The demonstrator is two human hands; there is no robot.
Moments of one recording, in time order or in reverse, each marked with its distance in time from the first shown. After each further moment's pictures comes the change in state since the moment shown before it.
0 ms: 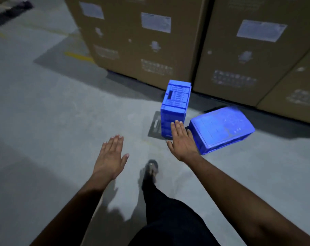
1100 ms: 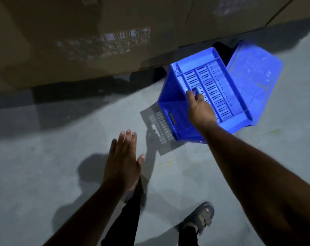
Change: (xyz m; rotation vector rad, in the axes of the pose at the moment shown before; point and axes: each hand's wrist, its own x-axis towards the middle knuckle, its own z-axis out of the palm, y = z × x) left_hand 0.647 -0.212 0.207 -0.037 -0.274 0.715; right_hand 0.563 0.057 0.200 0.117 -0.007 0.916
